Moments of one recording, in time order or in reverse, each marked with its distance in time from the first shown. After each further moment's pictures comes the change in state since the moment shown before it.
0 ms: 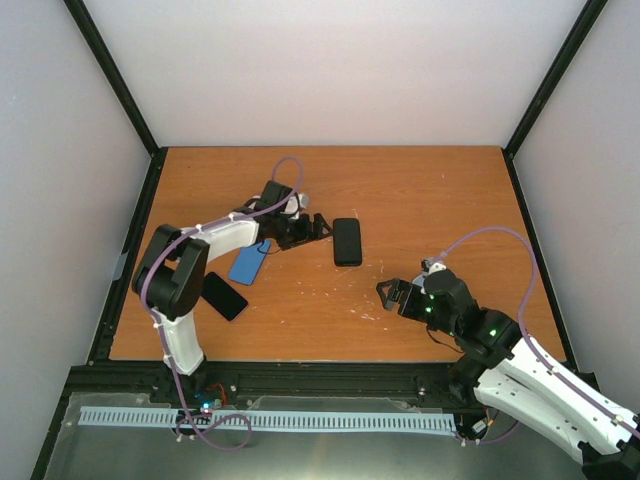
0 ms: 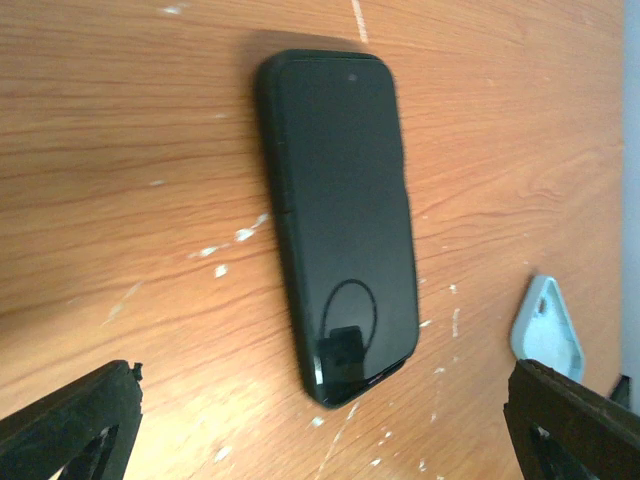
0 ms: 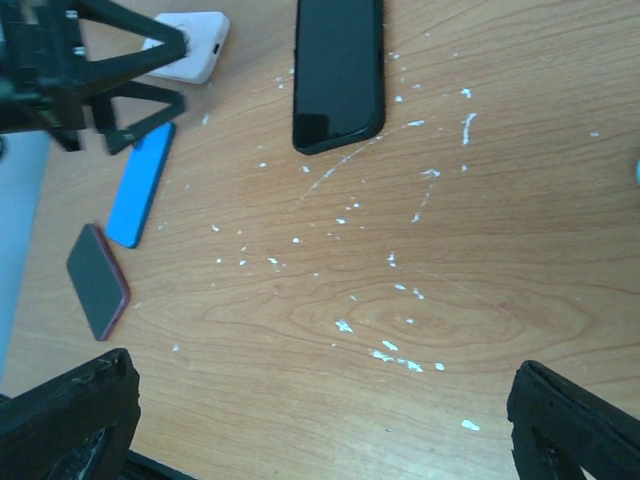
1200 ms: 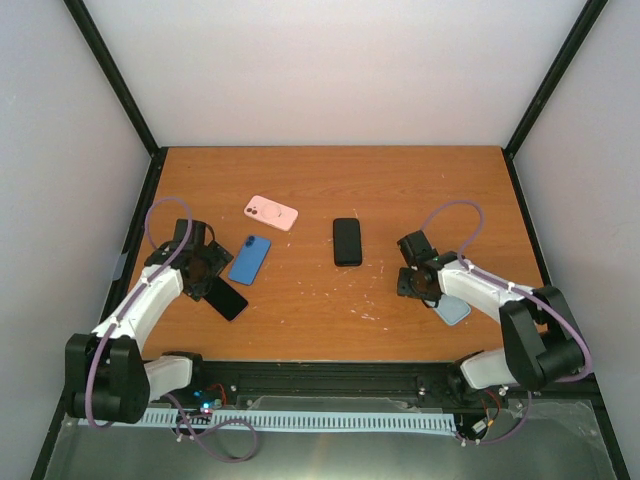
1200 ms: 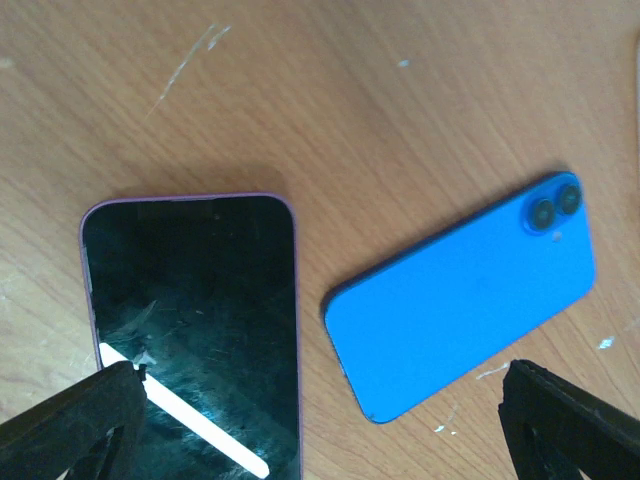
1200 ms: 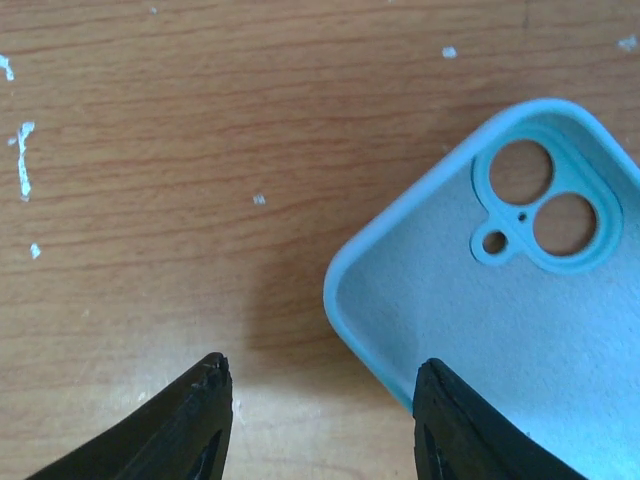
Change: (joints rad) left arm 0.369 -0.675 -0.459 -0.395 -0.460 -0.381; right arm -0.338 0.786 0.143 0.038 0.066 -0.352
